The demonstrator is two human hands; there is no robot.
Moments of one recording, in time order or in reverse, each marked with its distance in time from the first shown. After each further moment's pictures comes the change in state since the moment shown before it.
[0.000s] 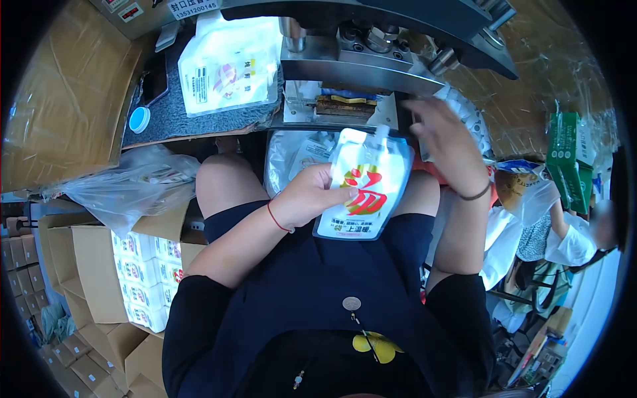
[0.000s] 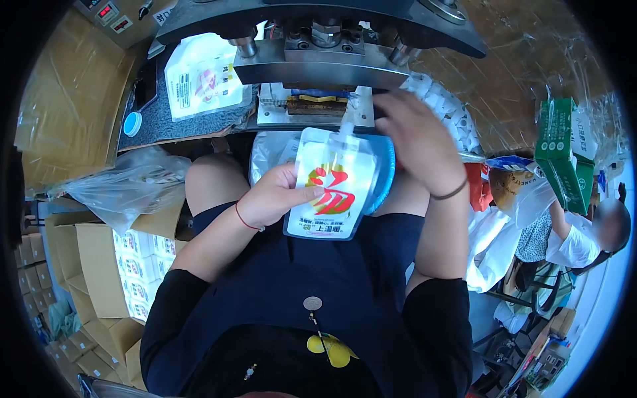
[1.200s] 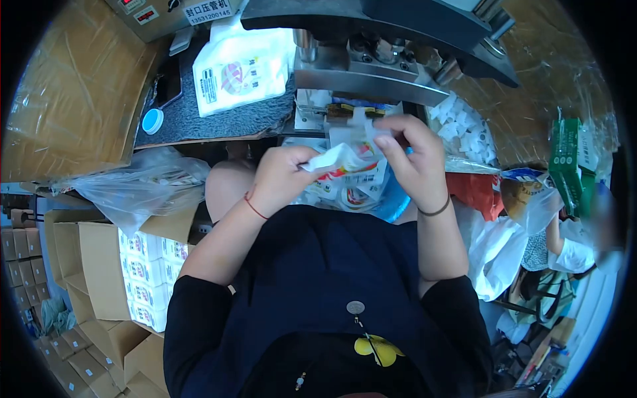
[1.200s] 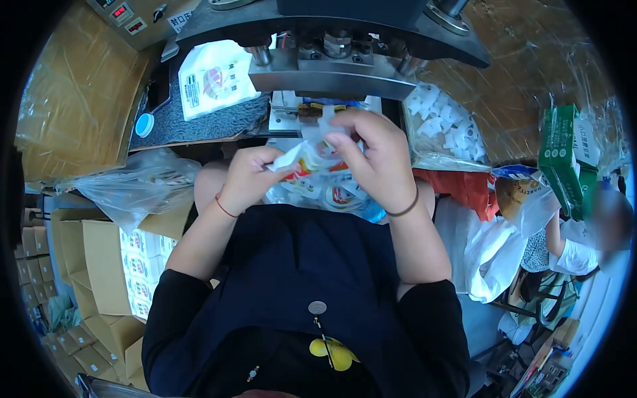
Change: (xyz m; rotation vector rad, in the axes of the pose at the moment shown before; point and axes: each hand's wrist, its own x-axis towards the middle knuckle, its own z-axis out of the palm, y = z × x) left_hand -0.015 0.046 -0.042 0.916 0.367 0.321; right_hand 0.014 -0.064 0.038 0.588 0.104 0.144
